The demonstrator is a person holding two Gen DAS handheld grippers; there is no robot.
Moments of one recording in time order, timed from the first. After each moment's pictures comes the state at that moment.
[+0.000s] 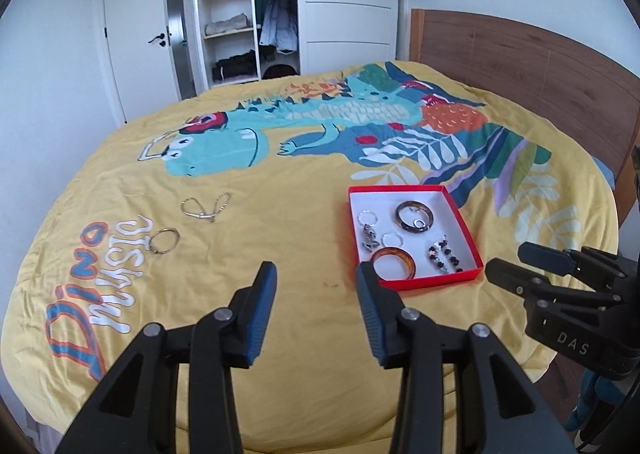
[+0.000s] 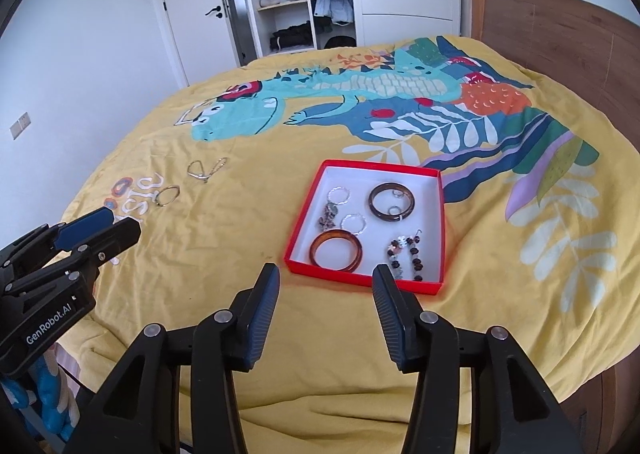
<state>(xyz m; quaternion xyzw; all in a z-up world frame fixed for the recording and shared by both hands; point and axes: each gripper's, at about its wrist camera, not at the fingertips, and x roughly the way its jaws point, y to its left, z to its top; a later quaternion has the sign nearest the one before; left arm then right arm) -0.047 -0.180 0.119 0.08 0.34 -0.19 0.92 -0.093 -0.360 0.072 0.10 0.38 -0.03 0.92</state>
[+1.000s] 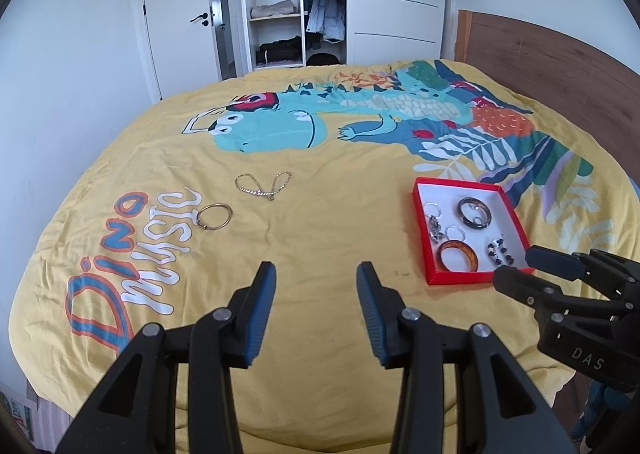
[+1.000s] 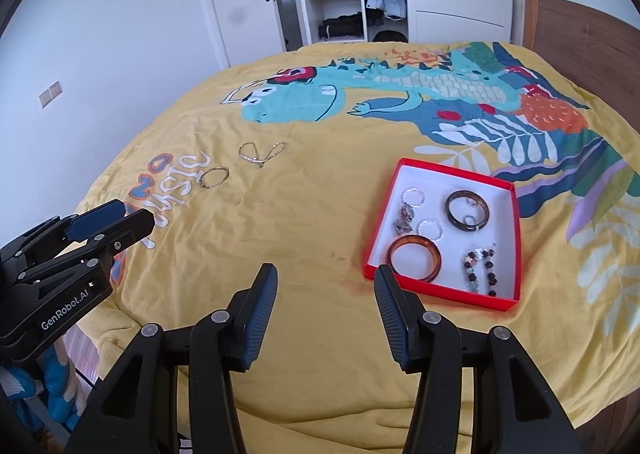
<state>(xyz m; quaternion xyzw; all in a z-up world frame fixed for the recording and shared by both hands) -0.014 -0.107 0.094 0.06 0.36 -0.12 0.92 -0.050 -0.288 0.062 0.07 0.39 0.05 0.92</state>
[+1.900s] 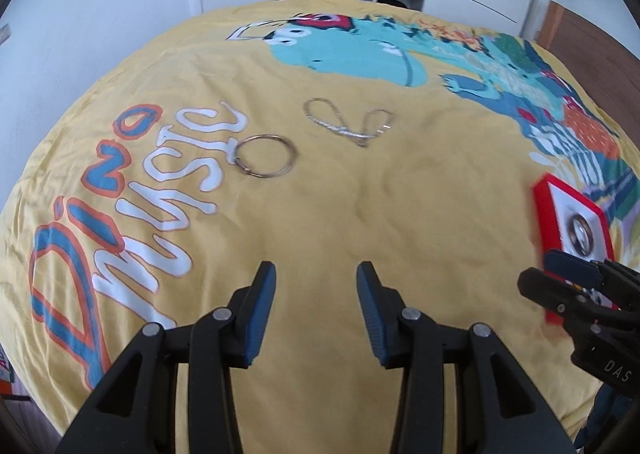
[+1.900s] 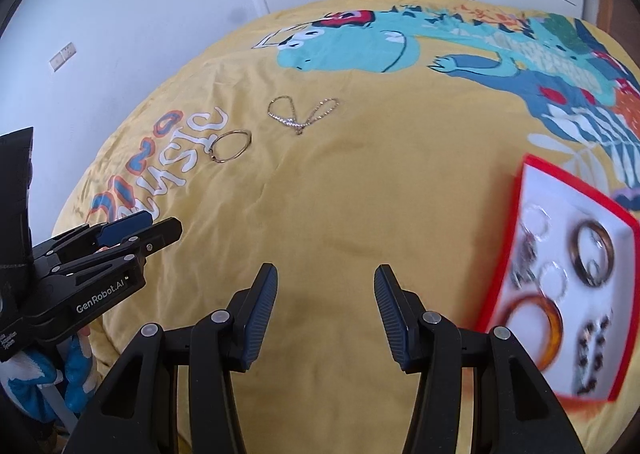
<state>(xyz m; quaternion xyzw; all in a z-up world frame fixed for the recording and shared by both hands) 0.137 -0.027 -0.018 -0.01 0.47 -0.04 0.88 0.112 -0.230 -0.019 0.05 0.46 0.14 0.88</state>
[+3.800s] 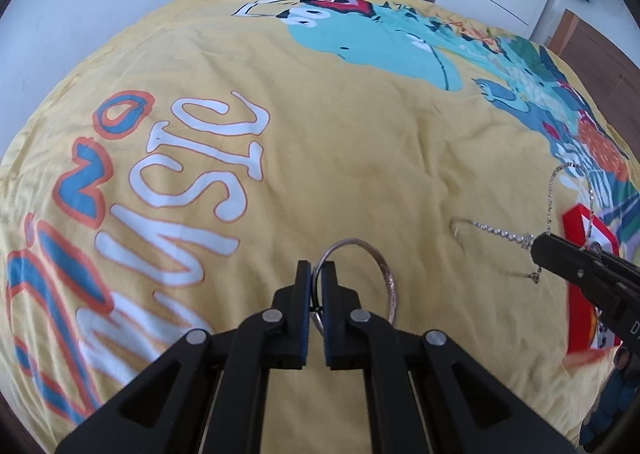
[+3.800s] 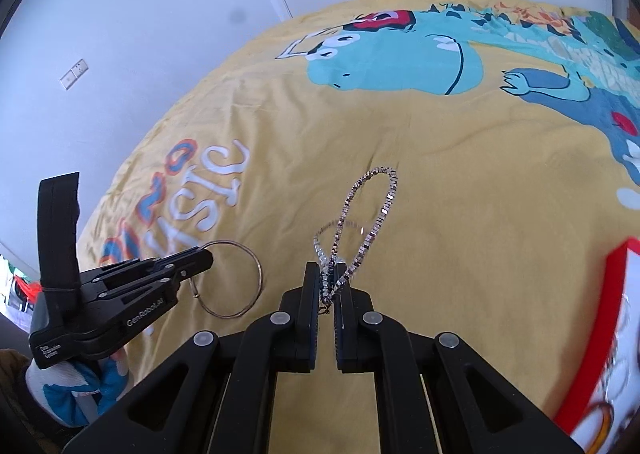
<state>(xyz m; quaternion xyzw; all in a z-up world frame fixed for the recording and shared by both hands) 0.197 0.012 -0.040 -0.03 0.49 -0.06 0.87 0.177 -0.195 -0.018 0.10 0.45 0.19 0.87</state>
